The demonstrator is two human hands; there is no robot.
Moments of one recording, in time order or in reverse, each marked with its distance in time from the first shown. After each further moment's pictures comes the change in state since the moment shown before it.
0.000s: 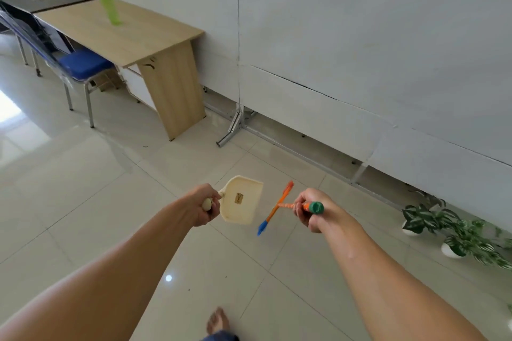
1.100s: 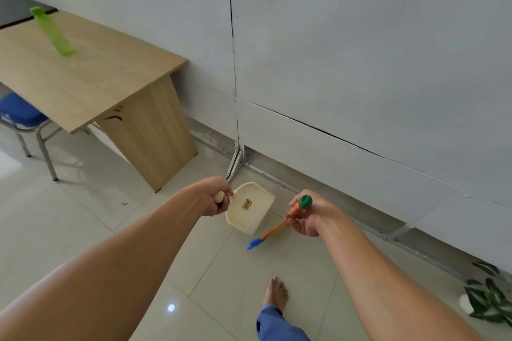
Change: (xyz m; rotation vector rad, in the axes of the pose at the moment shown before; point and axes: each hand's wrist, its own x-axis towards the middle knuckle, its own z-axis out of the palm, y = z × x) left_hand 0.249 0.427 0.104 0.319 -0.010 -0.070; right_hand 0.232 -0.346 0.211 -0.066 -0.083 0.121
